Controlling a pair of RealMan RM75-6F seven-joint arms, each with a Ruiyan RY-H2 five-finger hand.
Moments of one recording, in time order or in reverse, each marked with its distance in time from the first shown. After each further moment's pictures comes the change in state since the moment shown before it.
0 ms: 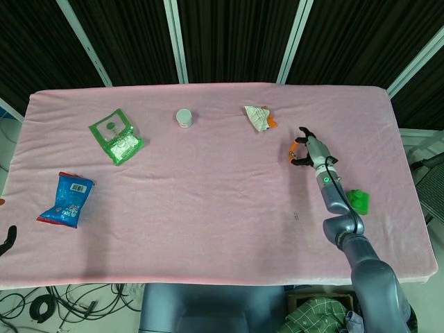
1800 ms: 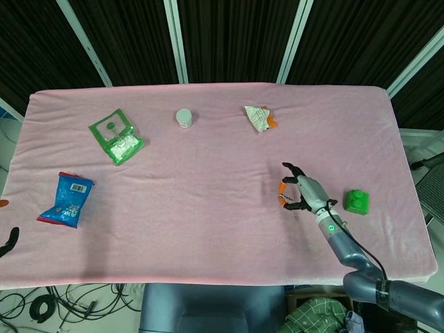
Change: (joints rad) left arm 0.005 0.056 0.023 -0.009 0.044 -0.026 -0.117; right arm -0.307 0.489 -0.067 -1.213 0.270 0.381 -0.706
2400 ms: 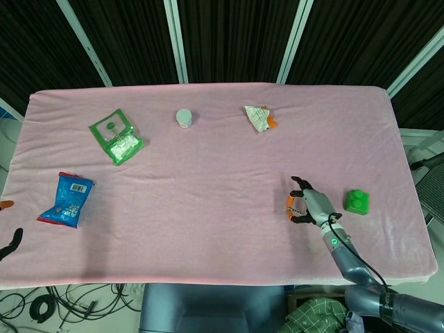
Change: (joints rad) left arm -0.009 0.013 0.012 -0.005 -0.002 -0.037 0.002; right arm -0.048 -0.007 -0.040 -0.061 0.089 0.038 -0.173
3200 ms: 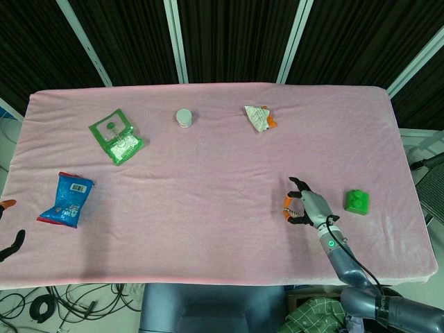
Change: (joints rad) left arm -0.008 0.018 0.008 -0.024 -0.024 -0.033 0.014; right arm -0.026 -0.029 0.027 -0.013 -0.004 0.018 0.001
